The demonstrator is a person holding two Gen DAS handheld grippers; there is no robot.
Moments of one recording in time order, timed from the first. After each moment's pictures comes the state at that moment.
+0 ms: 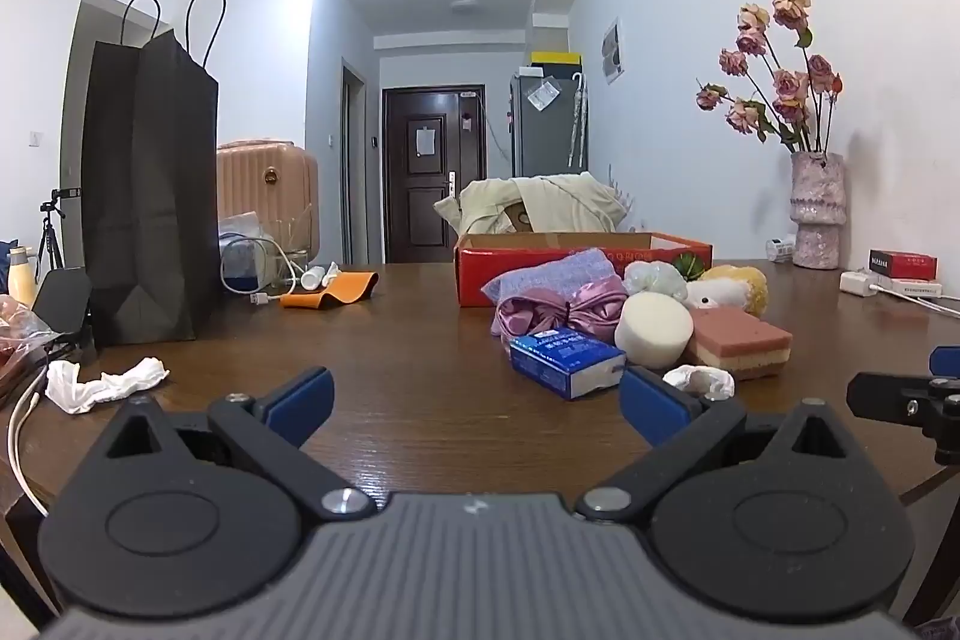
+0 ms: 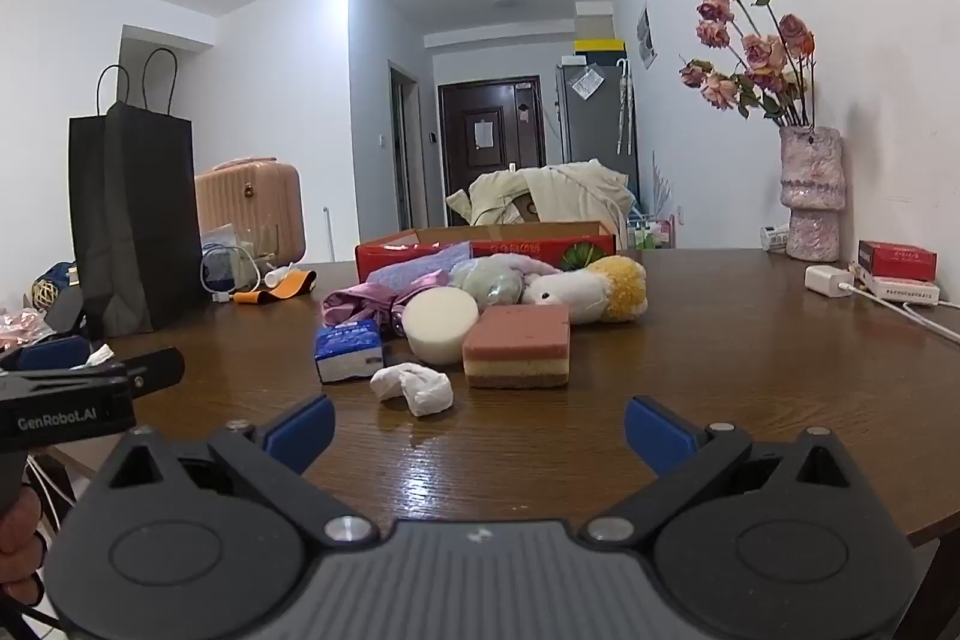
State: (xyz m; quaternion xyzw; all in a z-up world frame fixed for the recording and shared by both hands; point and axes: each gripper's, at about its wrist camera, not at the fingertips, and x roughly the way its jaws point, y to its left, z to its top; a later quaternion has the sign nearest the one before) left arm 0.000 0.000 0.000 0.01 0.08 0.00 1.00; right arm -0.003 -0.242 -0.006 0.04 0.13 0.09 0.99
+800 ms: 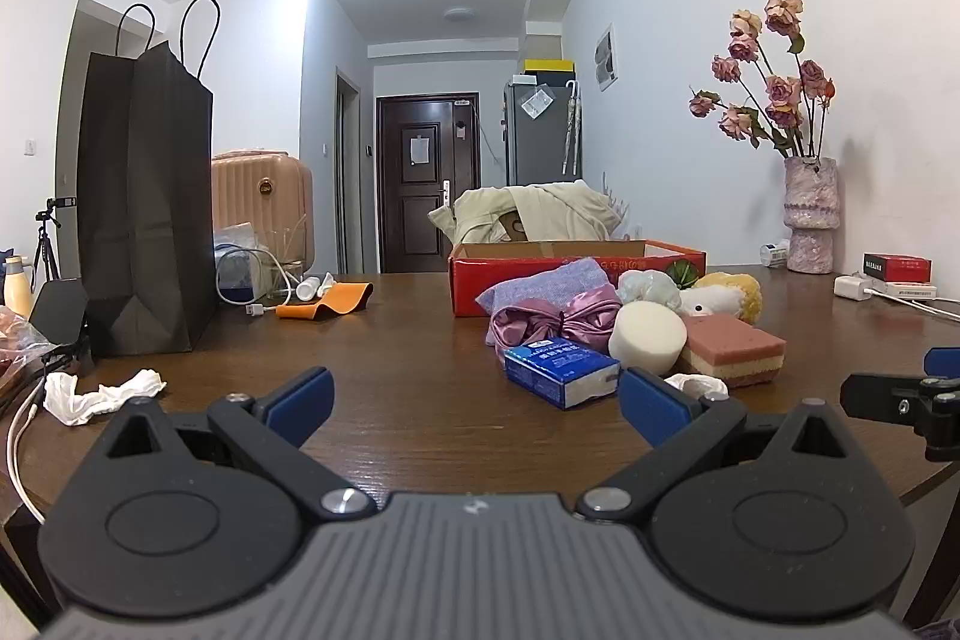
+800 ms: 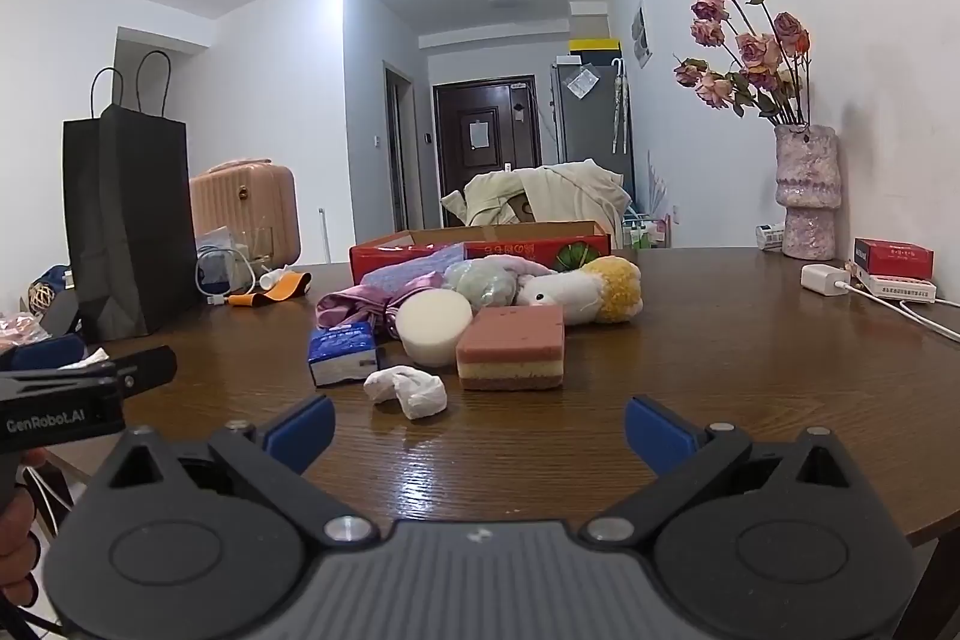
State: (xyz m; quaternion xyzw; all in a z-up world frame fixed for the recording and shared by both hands) left arm -0.003 -0.003 0.002 0.02 0.08 -0.01 1.00; right arm 0.002 -0.242 -0.007 0.04 0.14 0.09 0.99
